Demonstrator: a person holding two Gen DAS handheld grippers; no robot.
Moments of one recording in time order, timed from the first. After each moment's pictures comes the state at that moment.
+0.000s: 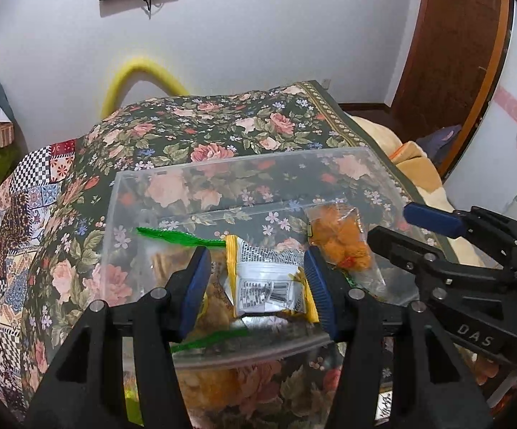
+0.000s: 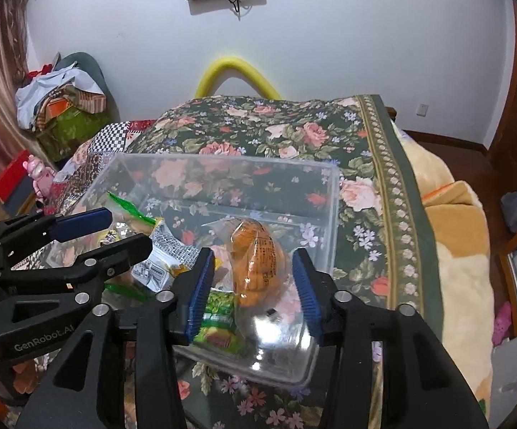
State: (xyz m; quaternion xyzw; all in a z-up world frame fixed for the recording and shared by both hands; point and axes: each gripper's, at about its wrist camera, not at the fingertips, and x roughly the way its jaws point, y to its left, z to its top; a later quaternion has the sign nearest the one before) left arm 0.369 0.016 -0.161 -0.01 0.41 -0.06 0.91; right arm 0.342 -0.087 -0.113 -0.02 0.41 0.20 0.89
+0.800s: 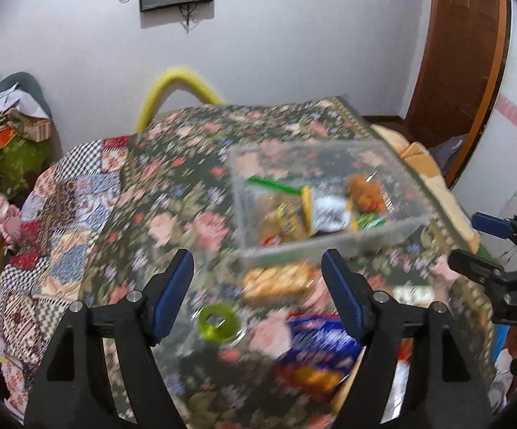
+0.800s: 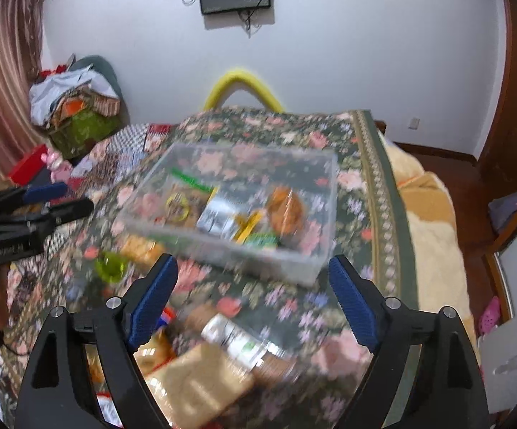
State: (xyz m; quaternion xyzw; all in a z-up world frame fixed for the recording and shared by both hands) left arm 0.249 0.101 -0.125 0.00 0.39 -0.02 0.92; right arm 0.242 -0.082 -0.080 -0.04 0.39 0.20 0.90
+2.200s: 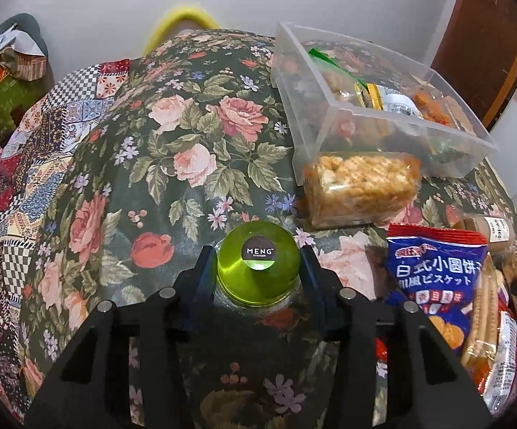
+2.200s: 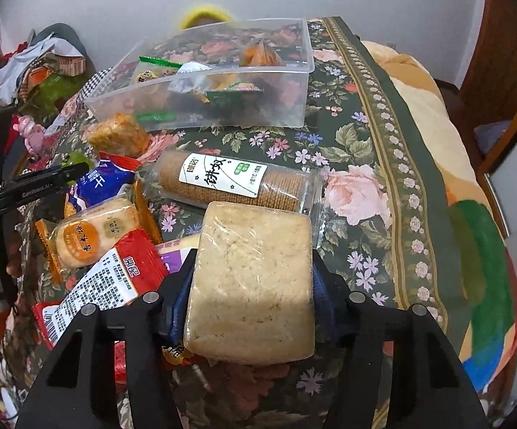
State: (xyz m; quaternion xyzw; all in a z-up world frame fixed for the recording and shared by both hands) left arm 0.252 0.146 -0.246 -0.05 0.46 -0.02 0.89; right arm 0.184 -0.099 -0.155 -0.01 0.50 0.13 0.86
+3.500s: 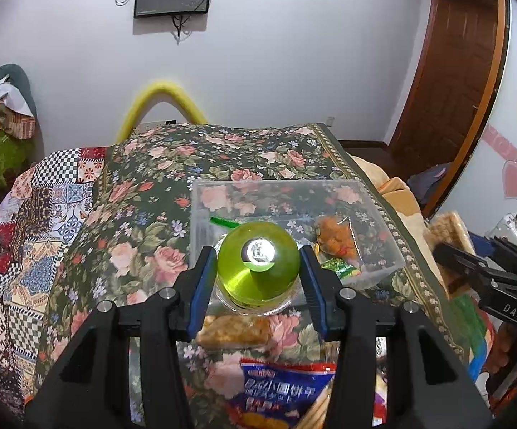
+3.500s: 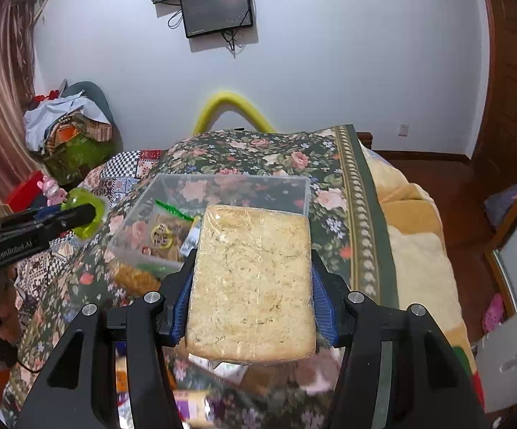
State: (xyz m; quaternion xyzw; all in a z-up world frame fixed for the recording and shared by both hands) left arm 0.290 0.069 -0.110 -0.05 0.36 -0.05 0.93; right arm 0.259 -0.108 -0.062 0.00 0.35 0.18 0.92
